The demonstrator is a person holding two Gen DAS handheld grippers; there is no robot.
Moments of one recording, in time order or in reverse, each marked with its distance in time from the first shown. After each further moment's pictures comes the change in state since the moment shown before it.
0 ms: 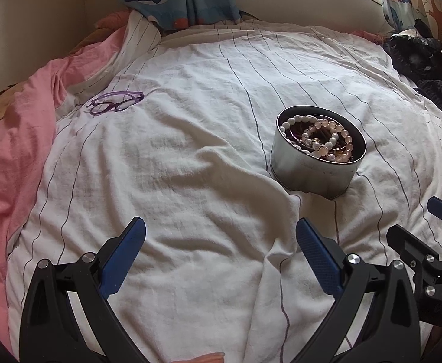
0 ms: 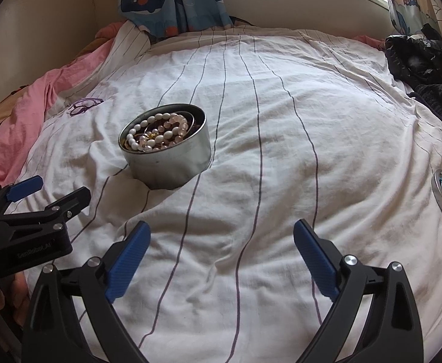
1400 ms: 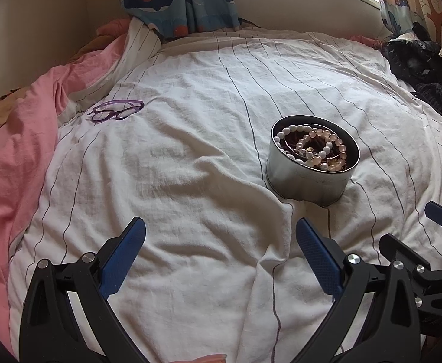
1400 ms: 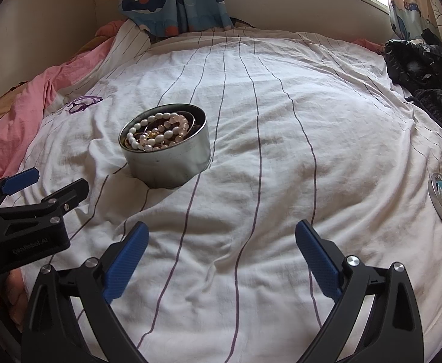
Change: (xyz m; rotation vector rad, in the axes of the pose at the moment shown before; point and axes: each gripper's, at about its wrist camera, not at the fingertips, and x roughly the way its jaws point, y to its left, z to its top) left arm -0.009 -0.005 0.001 0.002 -0.038 0.003; right arm 0.000 0.001 -0.001 -0.009 -0.004 -0.006
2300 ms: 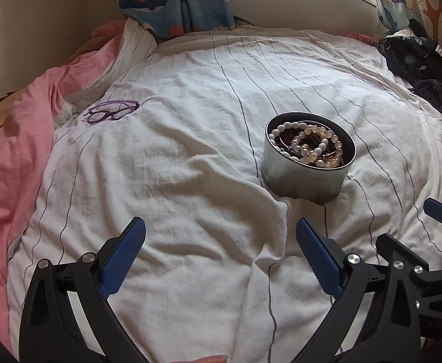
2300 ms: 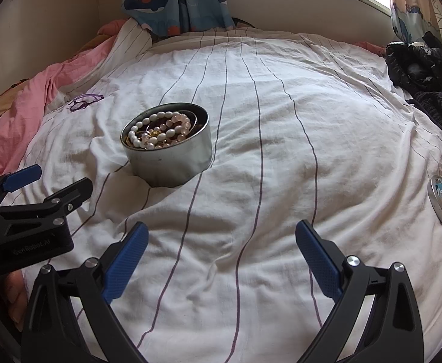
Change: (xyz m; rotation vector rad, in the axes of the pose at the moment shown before) left arm 0.003 -0.002 -0.001 0.011 0.012 -0.012; right arm -0.001 -0.001 0.000 -0.011 -0.001 -0.005
